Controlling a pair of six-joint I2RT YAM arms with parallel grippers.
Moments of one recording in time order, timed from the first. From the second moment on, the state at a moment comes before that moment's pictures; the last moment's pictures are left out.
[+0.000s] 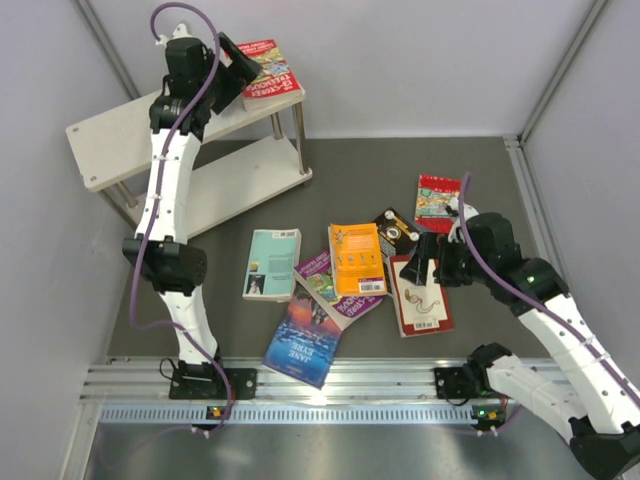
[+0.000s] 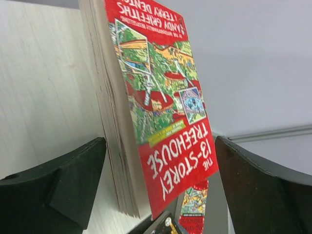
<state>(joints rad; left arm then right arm) -0.10 2.00 2.41 -0.67 0.08 -0.75 0.45 0.81 0.94 -0.86 -0.20 0.47</state>
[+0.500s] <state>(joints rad) -0.12 1.66 2.17 -0.74 0.03 -0.73 0.45 0.77 0.92 -0.85 -0.18 0.53</state>
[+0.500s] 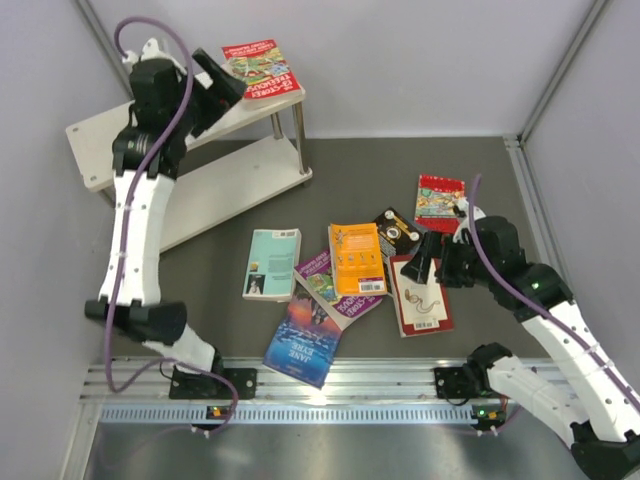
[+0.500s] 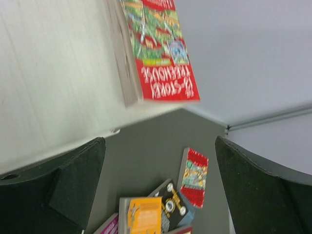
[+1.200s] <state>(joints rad) -0.55 1.36 1.11 -0.52 0.17 -0.77 0.53 1.57 1.10 -0.60 -0.14 0.58</state>
